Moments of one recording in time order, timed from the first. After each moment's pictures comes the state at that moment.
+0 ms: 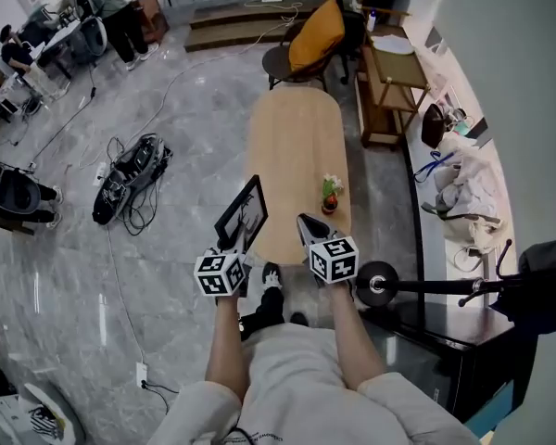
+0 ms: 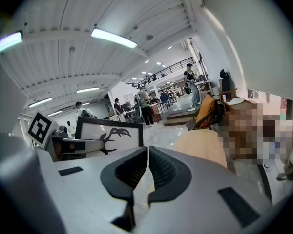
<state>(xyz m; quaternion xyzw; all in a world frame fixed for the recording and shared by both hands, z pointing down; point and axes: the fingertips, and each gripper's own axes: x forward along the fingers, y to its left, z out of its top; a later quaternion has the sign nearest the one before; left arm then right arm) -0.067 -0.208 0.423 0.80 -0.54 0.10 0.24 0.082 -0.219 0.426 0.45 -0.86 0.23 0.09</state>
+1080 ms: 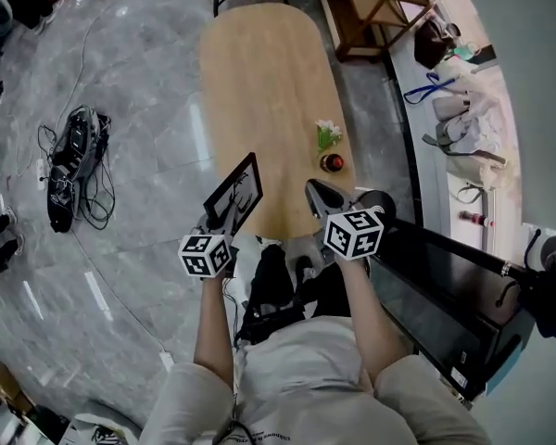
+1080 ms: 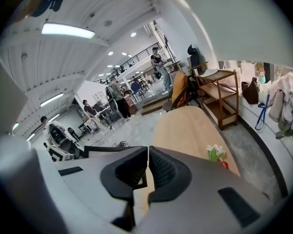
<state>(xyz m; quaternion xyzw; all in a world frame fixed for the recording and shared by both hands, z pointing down) -0.122 -0.388 0.637 0.83 -0.37 0.18 0.39 0.059 -0.391 0.569 0.55 -0.74 0.38 0.10</state>
